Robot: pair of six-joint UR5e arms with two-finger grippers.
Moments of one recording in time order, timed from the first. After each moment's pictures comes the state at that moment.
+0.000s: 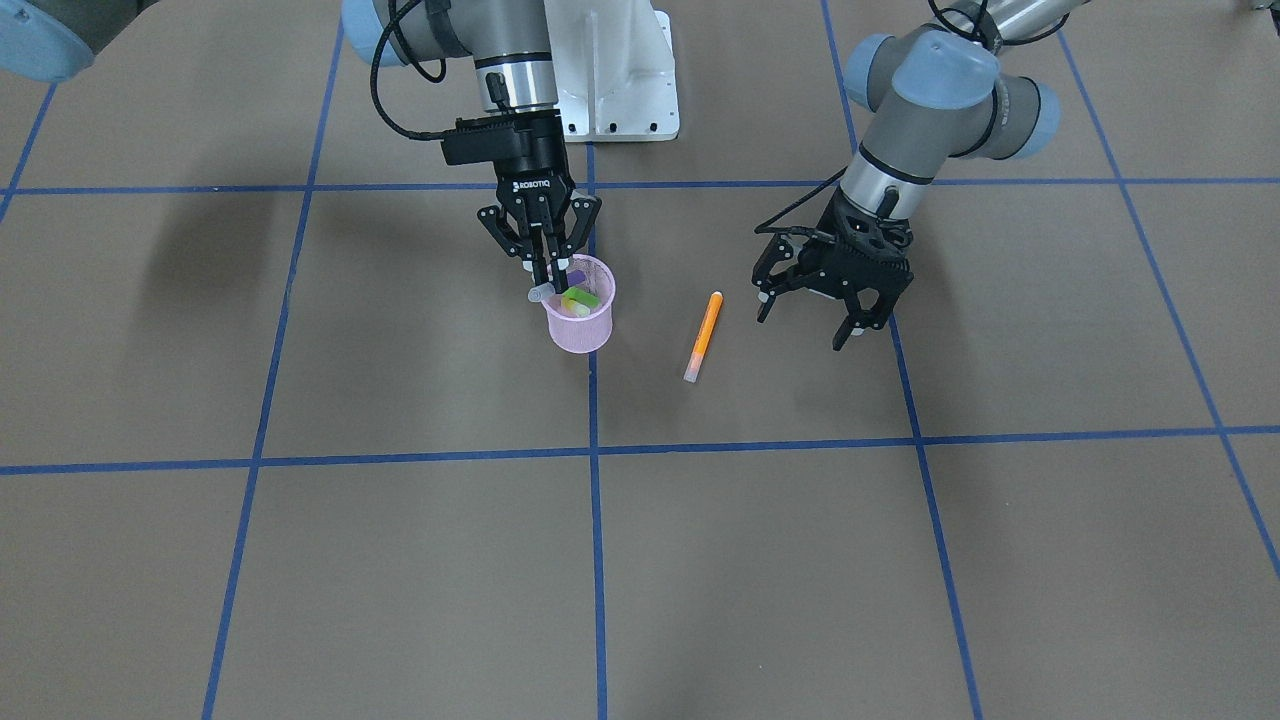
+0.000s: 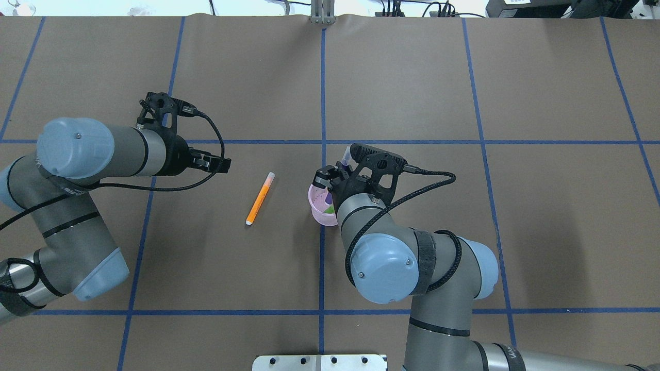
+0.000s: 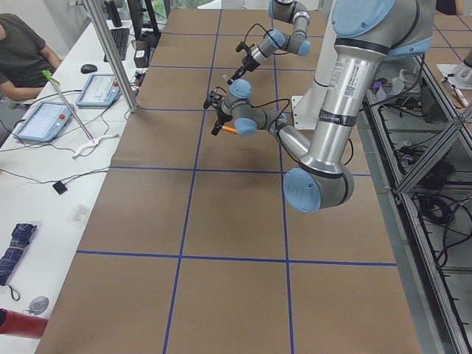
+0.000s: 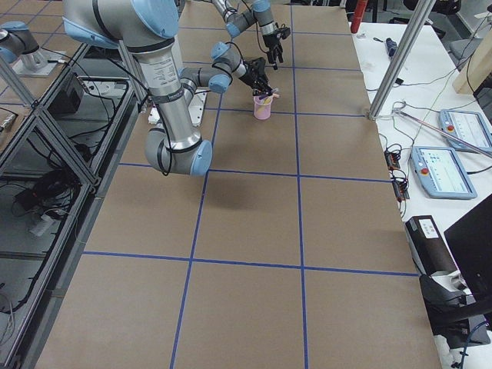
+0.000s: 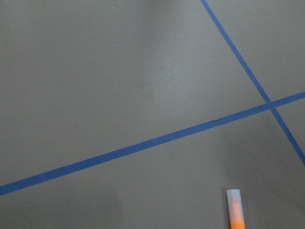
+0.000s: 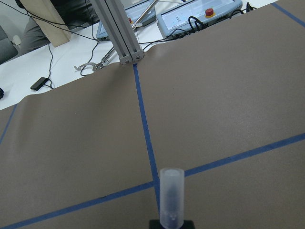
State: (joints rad) left arm -0.65 -1.89 -1.78 -2.16 -1.75 -0.90; right arm 0.27 -1.00 1.83 -1.36 1.00 1.61
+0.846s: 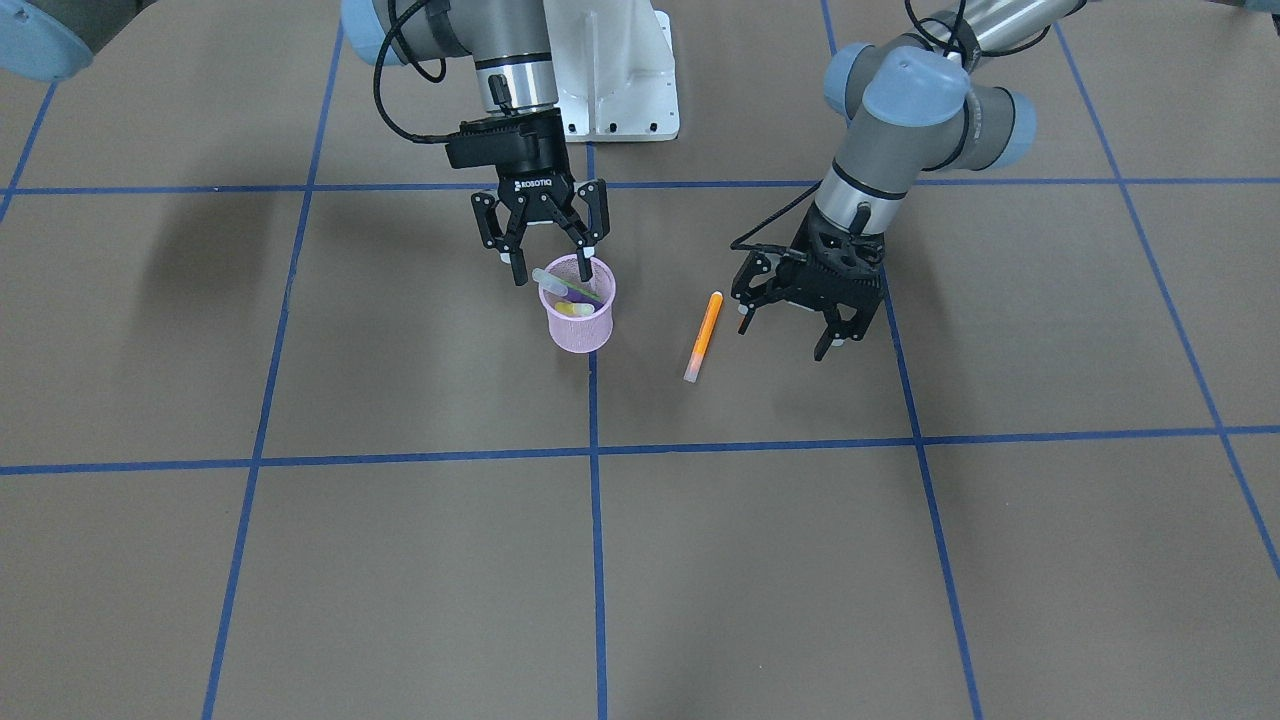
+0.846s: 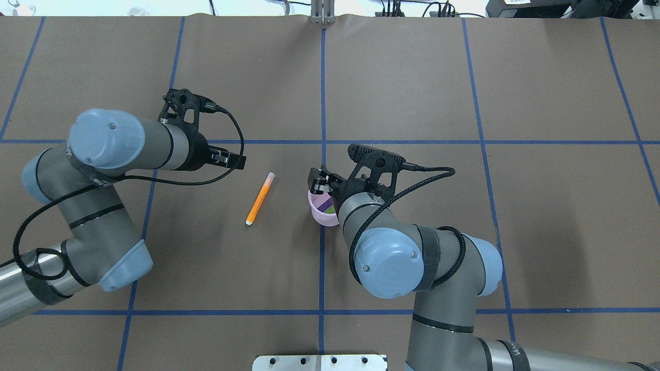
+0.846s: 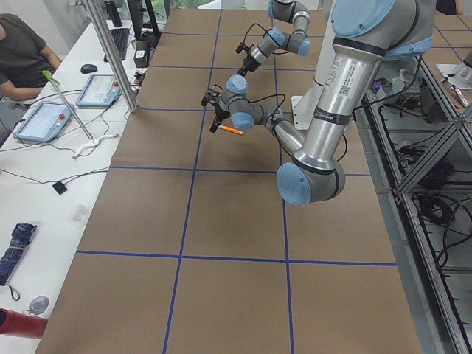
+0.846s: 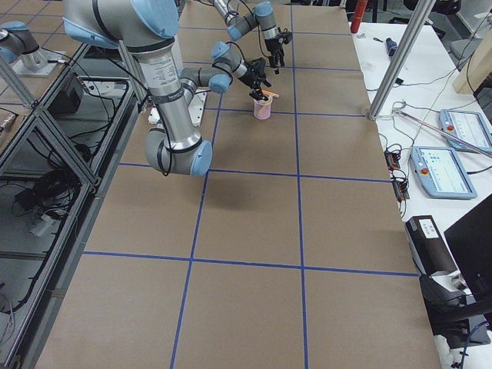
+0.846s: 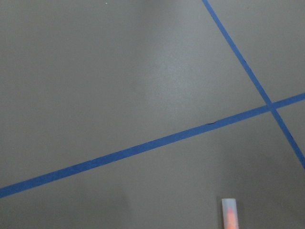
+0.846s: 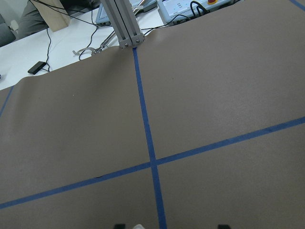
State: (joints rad) left arm -0.64 -2.00 -1.73 -2.04 -1.77 -0.89; right arm 0.30 -1.00 1.85 -1.36 1.09 1.55
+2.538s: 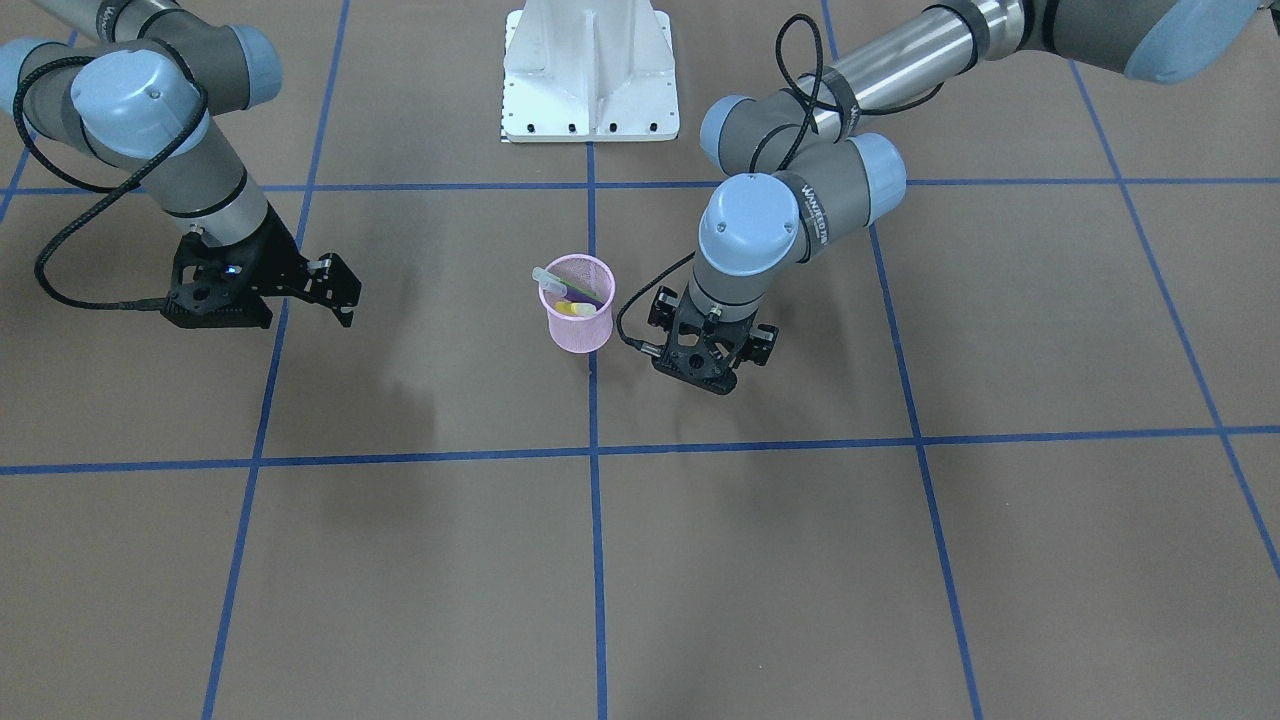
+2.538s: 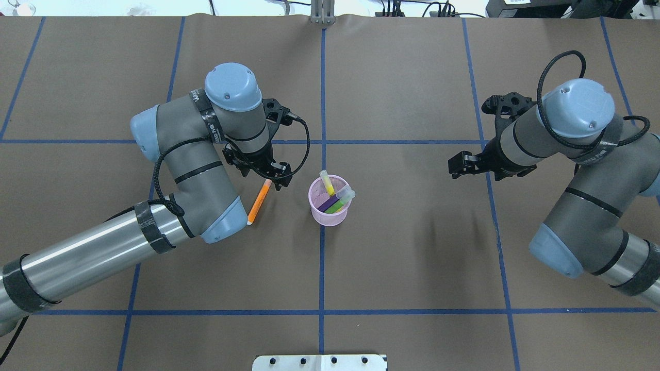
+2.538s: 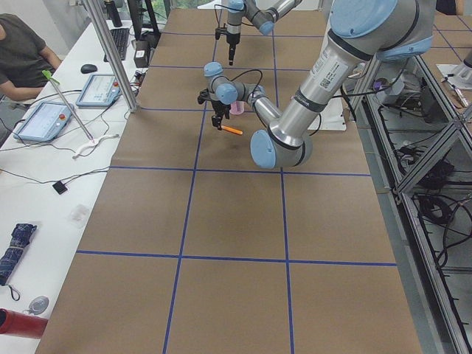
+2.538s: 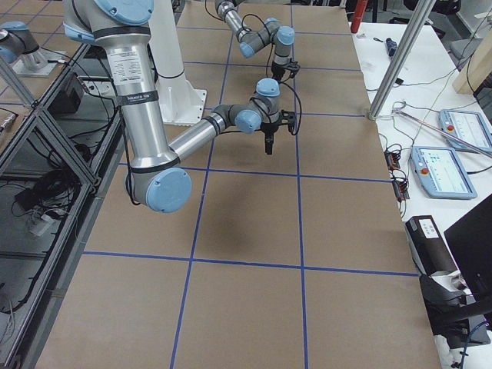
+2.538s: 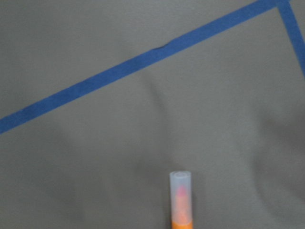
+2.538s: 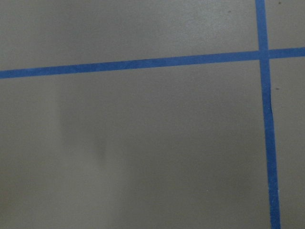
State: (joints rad) left arm -0.64 -2.35 -1.39 -1.60 -2.08 -0.65; right arm 0.76 -1.33 1.86 -1.37 2.01 1.06
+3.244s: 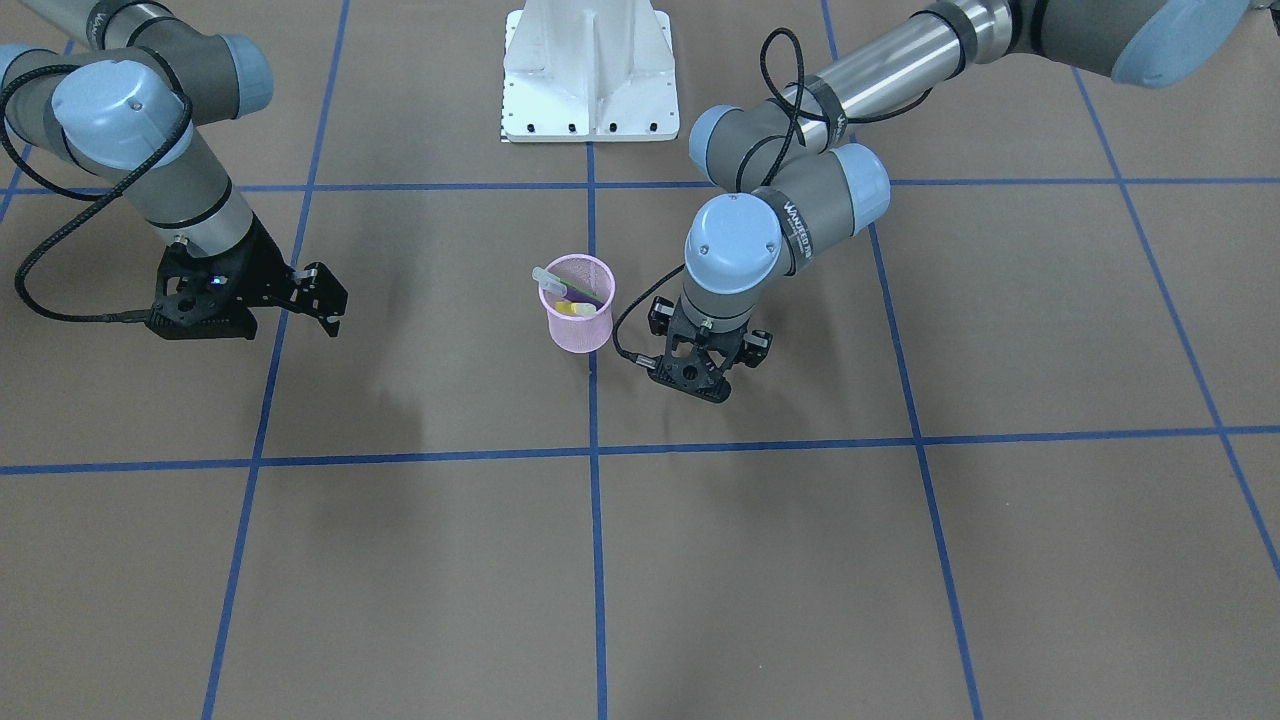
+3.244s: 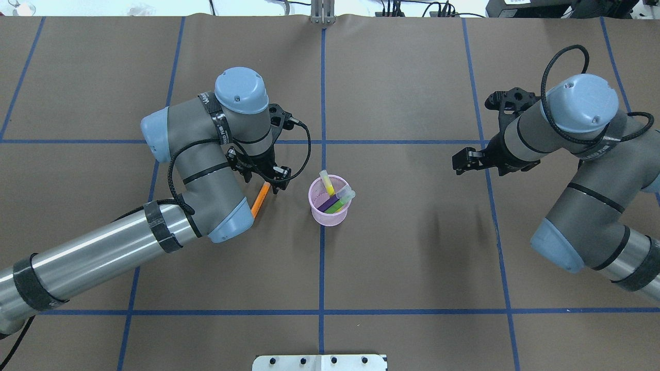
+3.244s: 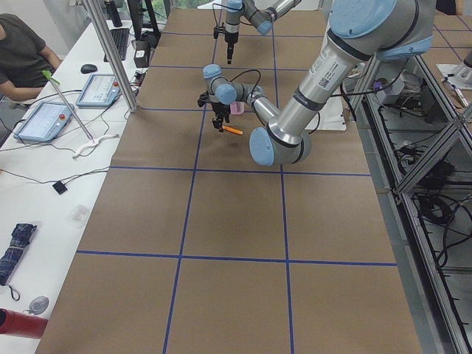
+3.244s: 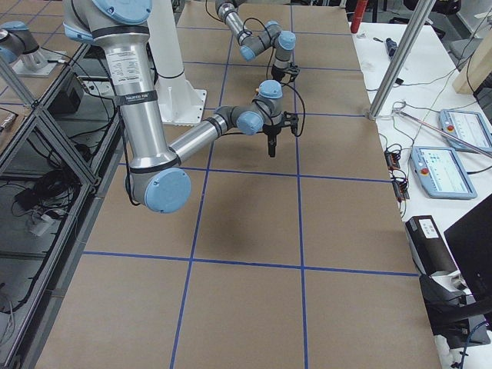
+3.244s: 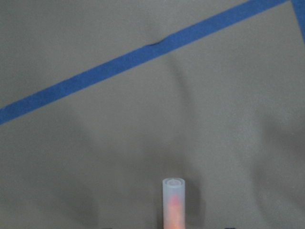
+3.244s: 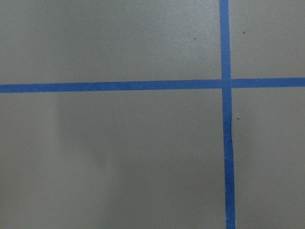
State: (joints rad) left arm -0.63 -2.36 -1.35 -1.59 -2.09 -0.65; right arm 0.77 -1.33 1.85 -1.37 2.01 1.03
